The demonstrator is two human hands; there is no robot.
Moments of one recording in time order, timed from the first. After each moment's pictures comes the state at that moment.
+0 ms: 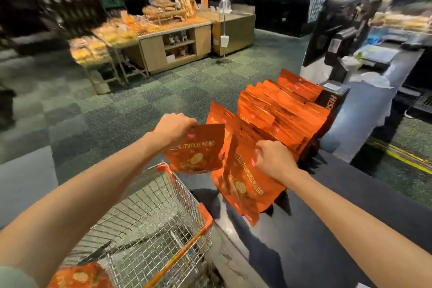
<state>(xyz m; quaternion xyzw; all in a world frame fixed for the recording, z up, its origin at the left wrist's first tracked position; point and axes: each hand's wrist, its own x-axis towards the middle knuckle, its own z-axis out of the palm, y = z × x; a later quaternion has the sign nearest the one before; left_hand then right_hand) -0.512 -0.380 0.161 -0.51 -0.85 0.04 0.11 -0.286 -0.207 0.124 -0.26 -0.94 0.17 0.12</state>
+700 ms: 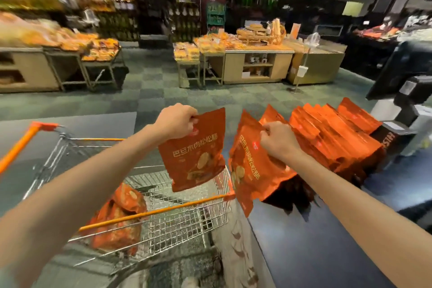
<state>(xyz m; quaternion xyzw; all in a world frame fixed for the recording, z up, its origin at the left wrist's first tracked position) -0.325 -0.567 0.210 -0.27 -0.95 -0.11 0.14 -0.230 -0.317 0.200 -0.06 -0.96 0.20 0.19</state>
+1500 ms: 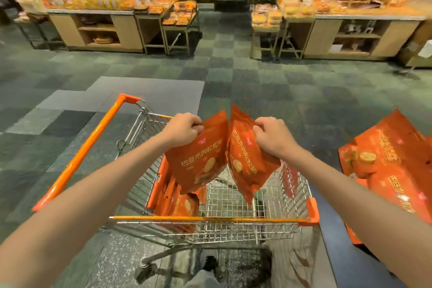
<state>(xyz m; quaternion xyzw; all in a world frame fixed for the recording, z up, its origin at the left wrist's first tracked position) -0.413 -0.757 0.141 -0.06 -0.98 -0.20 0.00 -0.423 -0.508 0.135 0.15 -0.95 0.27 0.05</state>
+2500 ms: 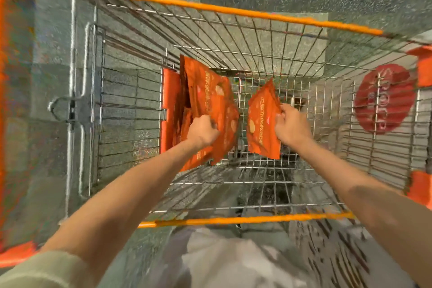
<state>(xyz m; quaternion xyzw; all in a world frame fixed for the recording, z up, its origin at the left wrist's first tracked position) -0.488 -0.814 -0.198 0.20 -0.87 -0.26 -0.36 -0.517 -0.591 -0.192 -0.07 -0.91 0.29 -0.29</state>
